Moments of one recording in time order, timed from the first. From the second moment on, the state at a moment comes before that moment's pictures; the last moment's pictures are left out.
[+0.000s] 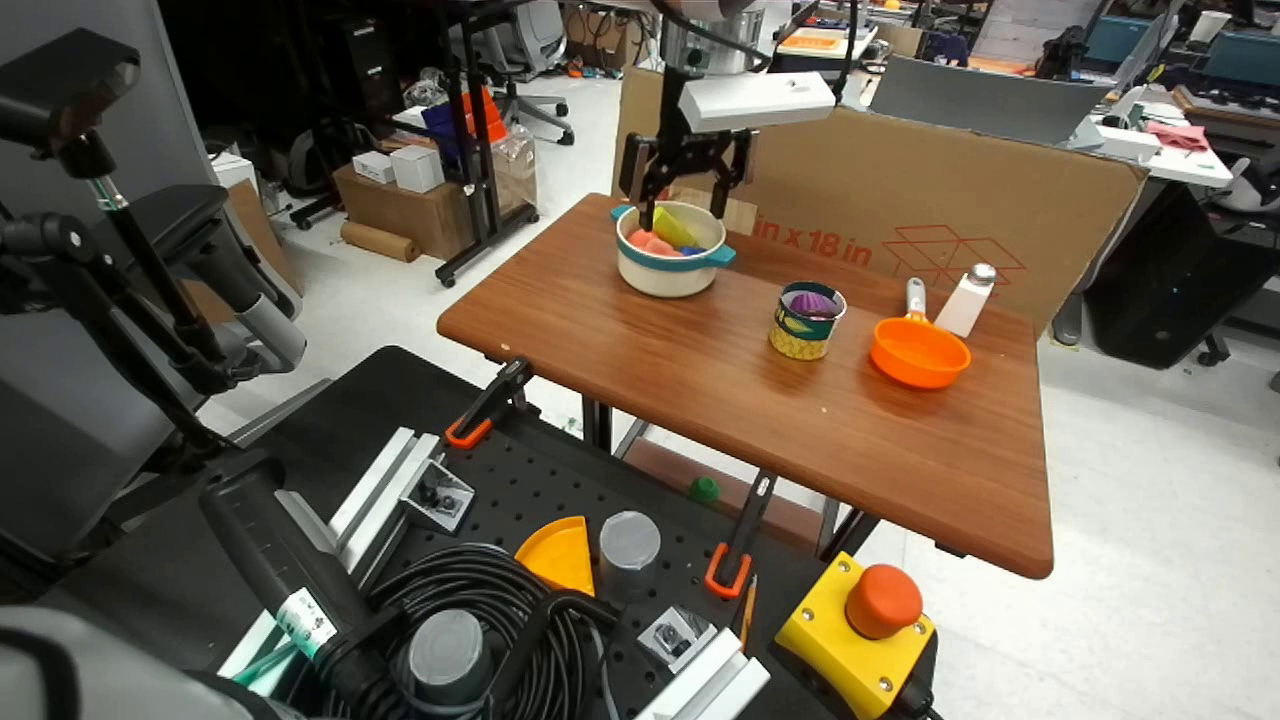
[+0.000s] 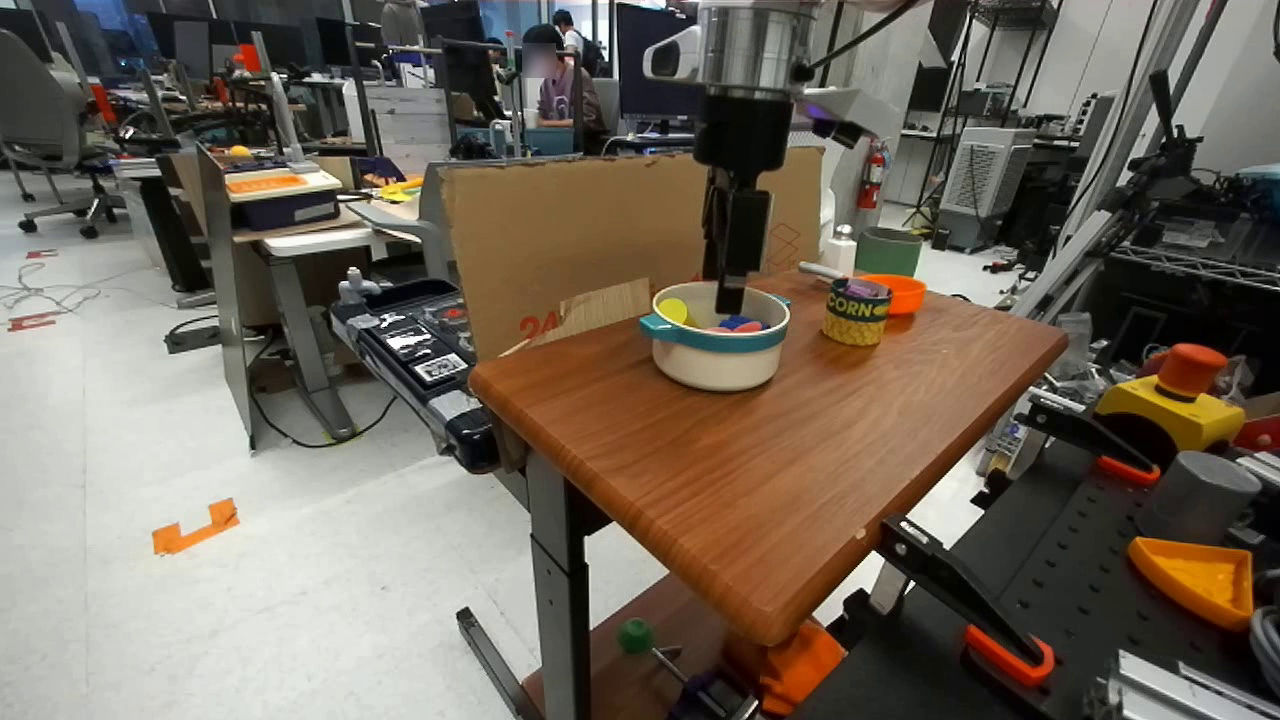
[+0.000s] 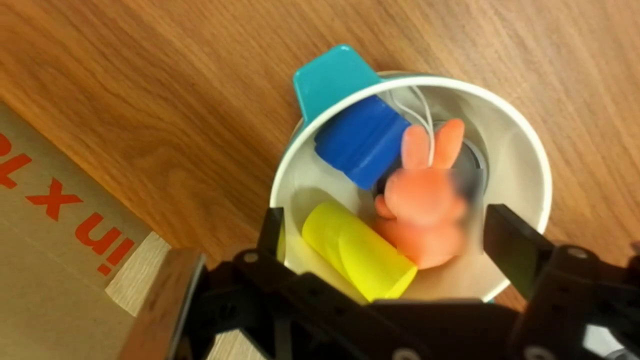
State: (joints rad) arm -0.01 0.43 0.16 -2.07 -0.09 2.50 -0.78
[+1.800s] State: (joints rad) arm 0.01 0.47 0.17 -2.05 -0.09 2.50 -0.78
